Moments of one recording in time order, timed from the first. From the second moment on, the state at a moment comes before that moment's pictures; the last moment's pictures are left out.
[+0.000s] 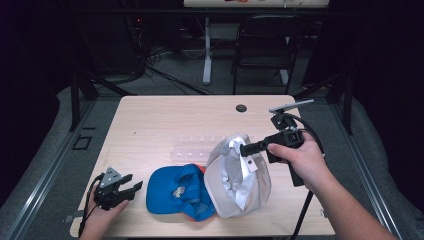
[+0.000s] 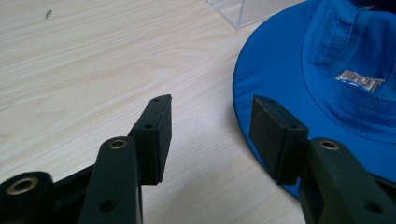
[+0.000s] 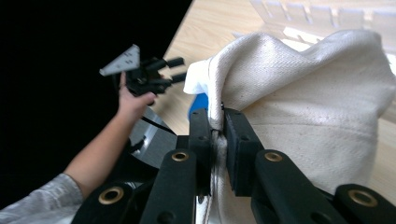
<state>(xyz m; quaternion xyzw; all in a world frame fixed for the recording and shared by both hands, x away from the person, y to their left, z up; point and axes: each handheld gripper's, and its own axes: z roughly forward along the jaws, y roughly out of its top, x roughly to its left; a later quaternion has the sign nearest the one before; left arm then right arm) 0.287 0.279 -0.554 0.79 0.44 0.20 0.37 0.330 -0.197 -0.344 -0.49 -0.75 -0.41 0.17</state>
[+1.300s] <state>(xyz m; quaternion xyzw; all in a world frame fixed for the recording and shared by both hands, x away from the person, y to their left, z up) 0.284 0.238 -0.508 0.79 0.37 0.24 0.43 0.398 -0.124 -0.292 -0.49 -0.70 -0.50 0.18</state>
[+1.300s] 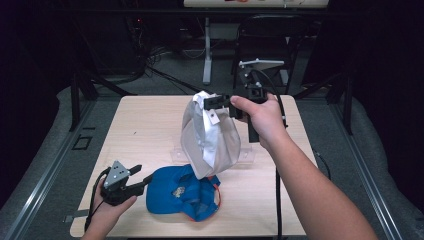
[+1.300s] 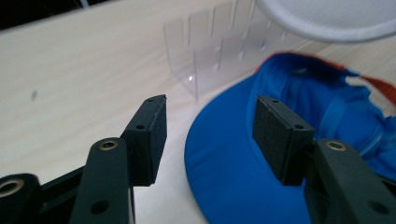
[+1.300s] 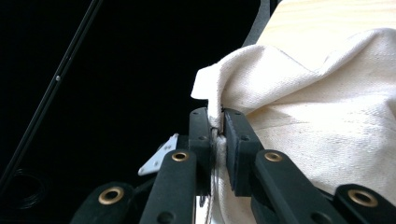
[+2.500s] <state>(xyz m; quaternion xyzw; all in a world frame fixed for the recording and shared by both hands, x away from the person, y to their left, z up) 0.334 0.146 -0.476 0.84 0.25 0.22 0.42 0.433 -0.092 -0.287 -0.51 -0.68 -0.51 0.17</state>
